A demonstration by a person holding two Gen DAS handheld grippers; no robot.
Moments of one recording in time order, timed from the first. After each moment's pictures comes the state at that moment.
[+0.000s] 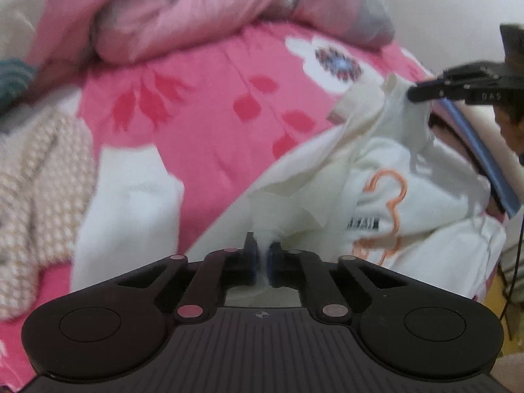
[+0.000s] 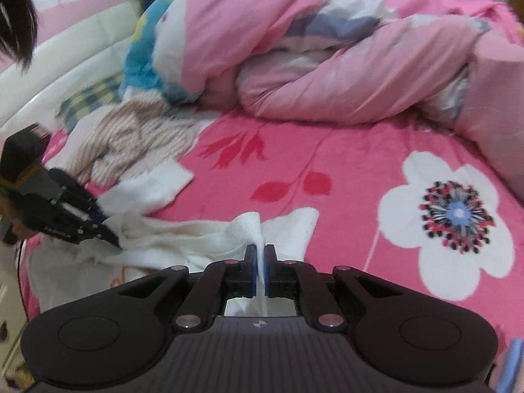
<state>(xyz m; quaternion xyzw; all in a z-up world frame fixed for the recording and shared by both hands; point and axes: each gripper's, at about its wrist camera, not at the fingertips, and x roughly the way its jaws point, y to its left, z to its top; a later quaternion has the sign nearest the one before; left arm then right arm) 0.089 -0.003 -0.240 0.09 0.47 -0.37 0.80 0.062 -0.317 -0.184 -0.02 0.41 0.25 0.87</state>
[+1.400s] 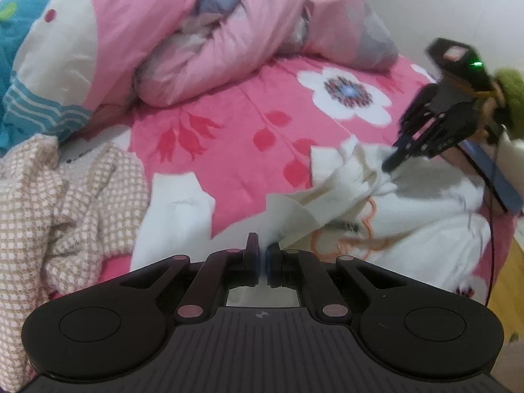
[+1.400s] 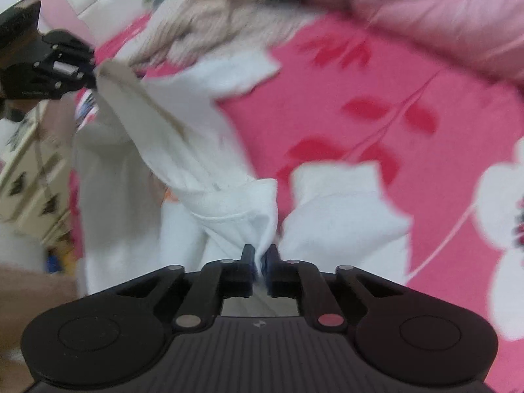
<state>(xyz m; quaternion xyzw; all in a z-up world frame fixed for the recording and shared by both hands) 0.038 0.017 -0.176 0.12 0.42 -0.32 0.84 0.089 -0.301 -0.224 -0.11 0.51 0.43 0.73</state>
